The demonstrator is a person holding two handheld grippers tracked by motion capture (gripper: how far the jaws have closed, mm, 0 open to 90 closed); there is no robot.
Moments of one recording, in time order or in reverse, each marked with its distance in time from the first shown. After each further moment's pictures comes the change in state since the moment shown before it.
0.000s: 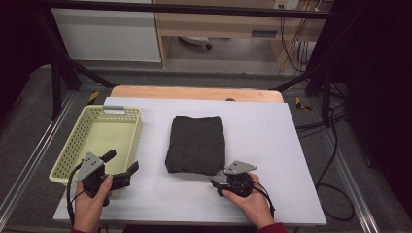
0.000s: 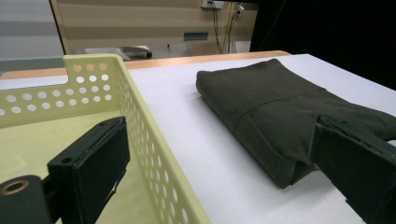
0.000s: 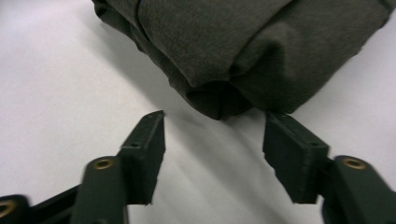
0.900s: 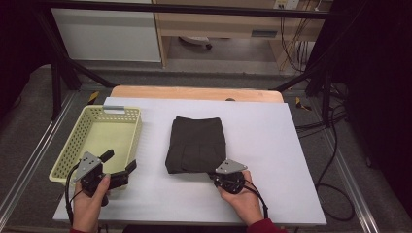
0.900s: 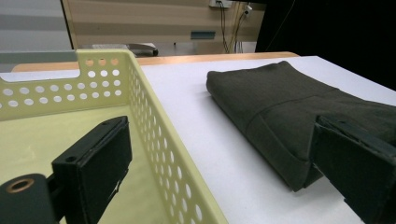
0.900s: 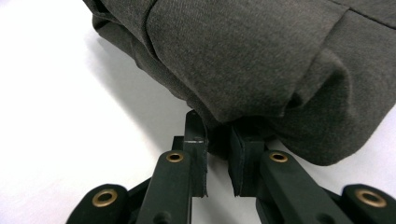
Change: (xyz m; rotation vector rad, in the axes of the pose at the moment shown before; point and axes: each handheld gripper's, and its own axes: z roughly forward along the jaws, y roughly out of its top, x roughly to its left) left arm 0.006 -0.001 -0.001 0.001 0.023 -0.032; right arm 0.009 0.009 0.014 -0.052 -0.023 -0.074
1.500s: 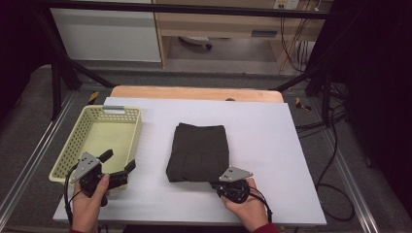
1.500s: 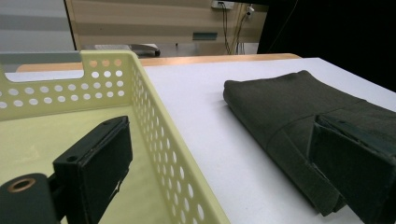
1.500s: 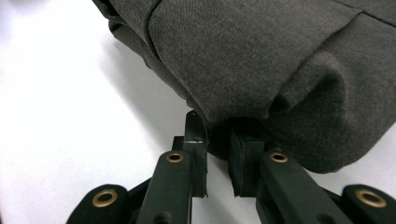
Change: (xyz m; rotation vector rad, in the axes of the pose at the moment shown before) left arm 0.000 0.001 -0.002 -0.006 0.010 -0.002; right arm 0.012 -0.007 -0.025 0.028 0.066 0.019
